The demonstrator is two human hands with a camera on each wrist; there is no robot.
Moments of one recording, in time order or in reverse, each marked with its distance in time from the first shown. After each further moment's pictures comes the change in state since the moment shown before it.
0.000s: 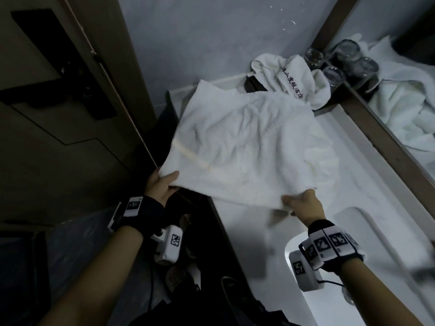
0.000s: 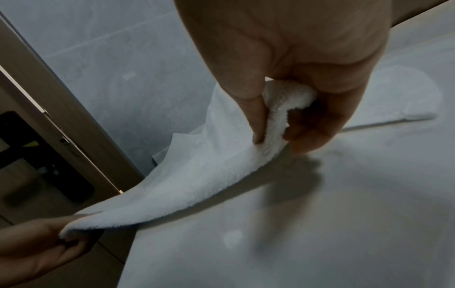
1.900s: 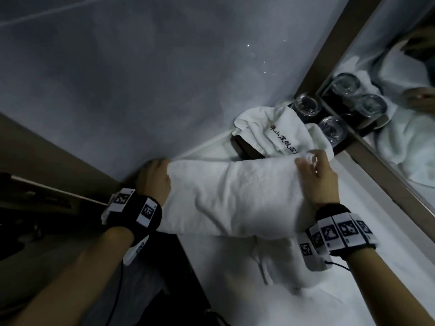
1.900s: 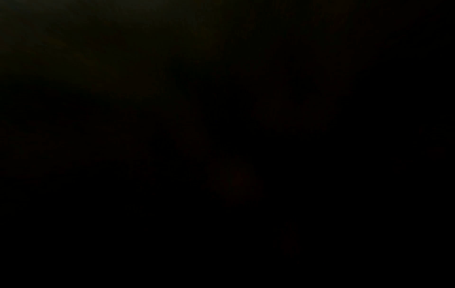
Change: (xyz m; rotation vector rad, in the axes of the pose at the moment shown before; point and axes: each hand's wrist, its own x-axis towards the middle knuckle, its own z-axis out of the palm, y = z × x) left_hand 0.153 0.162 0.122 1.579 0.058 0.585; right_hand 0.155 -0.171 -0.056 0.150 0.310 -0.351
